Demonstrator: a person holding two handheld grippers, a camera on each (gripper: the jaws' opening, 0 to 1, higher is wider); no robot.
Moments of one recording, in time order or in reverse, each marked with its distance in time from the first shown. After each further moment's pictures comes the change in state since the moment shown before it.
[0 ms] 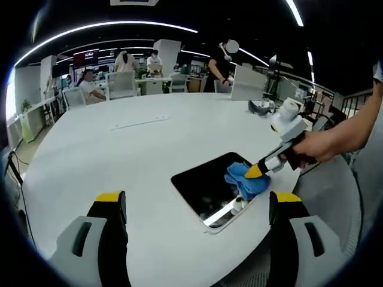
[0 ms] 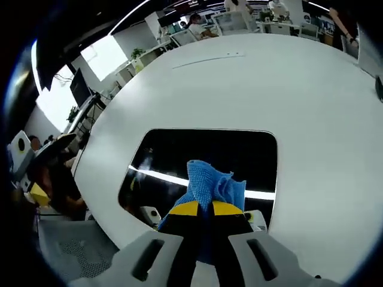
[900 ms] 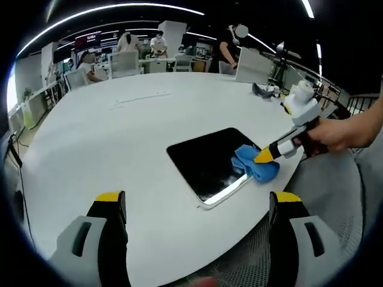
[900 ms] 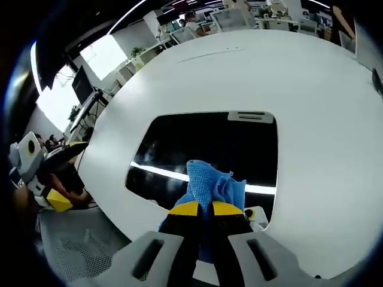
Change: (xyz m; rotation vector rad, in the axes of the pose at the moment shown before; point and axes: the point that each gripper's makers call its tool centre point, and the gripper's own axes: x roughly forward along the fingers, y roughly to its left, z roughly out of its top) left arm -0.001 -0.007 -0.046 -0.055 0.131 0.027; right arm -0.013 0.011 -0.025 0.009 0.028 0.010
